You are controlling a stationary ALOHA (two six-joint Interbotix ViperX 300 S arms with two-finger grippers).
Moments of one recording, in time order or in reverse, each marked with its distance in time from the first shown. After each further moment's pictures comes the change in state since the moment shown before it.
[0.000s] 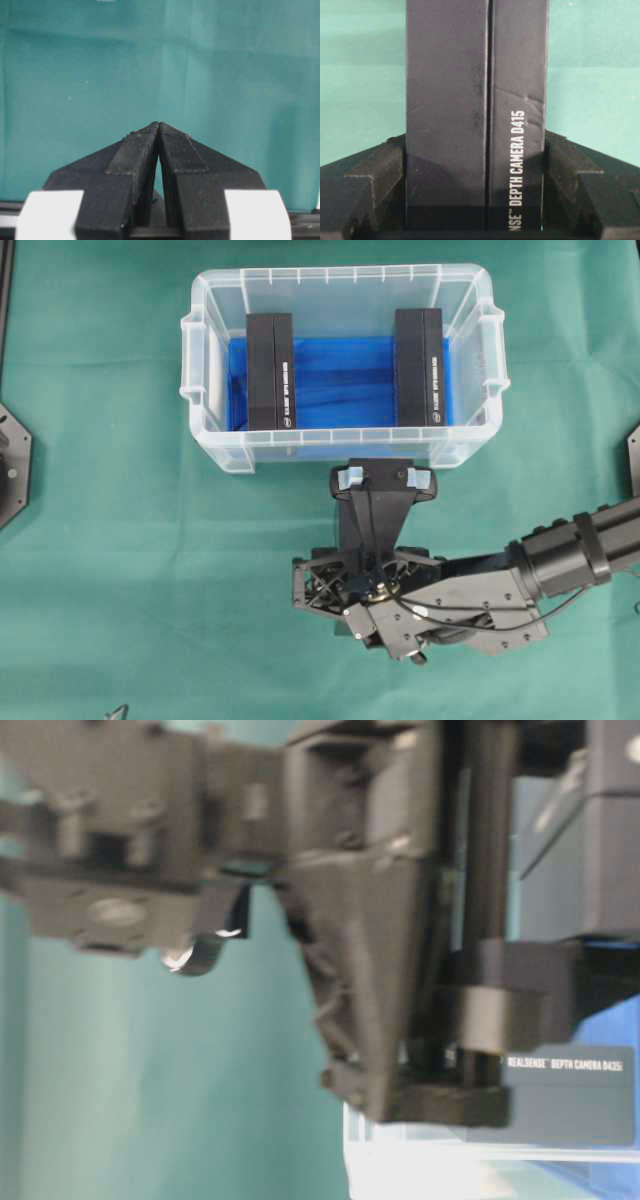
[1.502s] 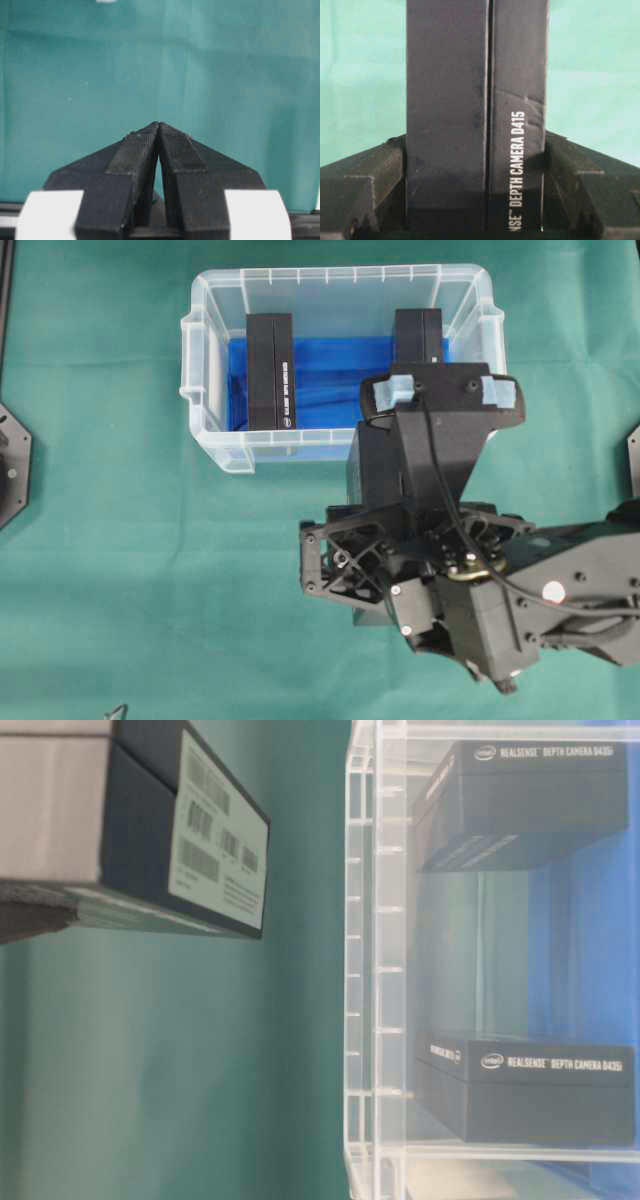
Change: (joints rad) left arm 0.000 0.000 -0.006 0.000 0.000 0.000; right arm 0.000 -0.104 -0.499 -0.057 0.572 -0.207
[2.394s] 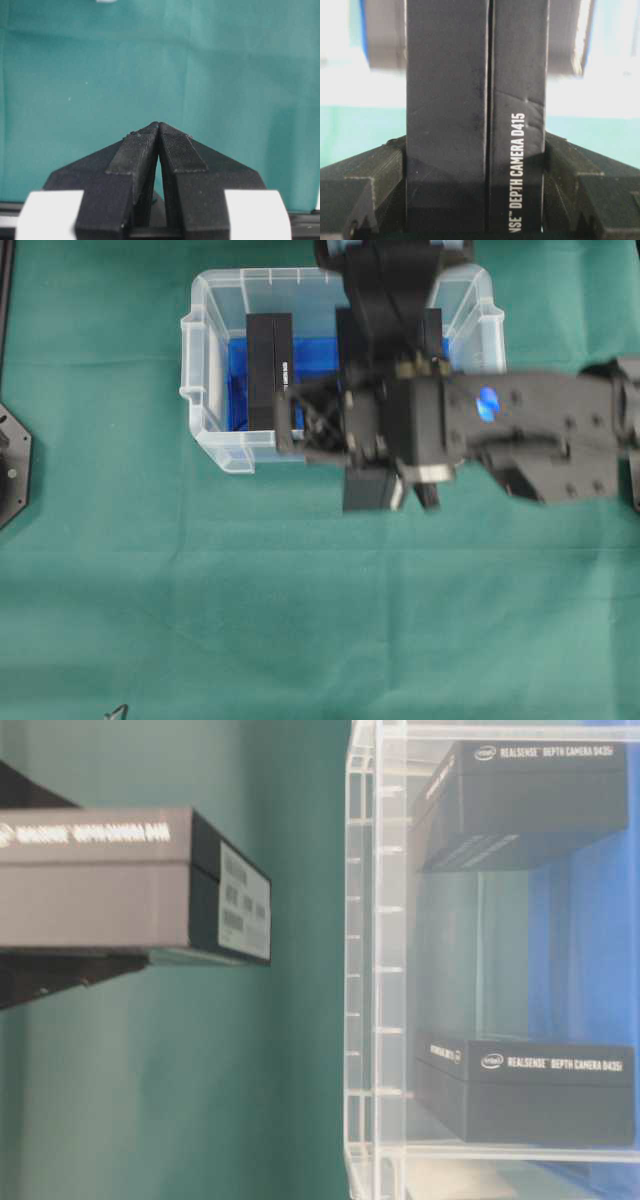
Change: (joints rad) left arm 0.000 0.003 0.002 0.000 0.000 0.000; right arm -0.193 -0.002 0.000 0.000 -0.003 -0.229
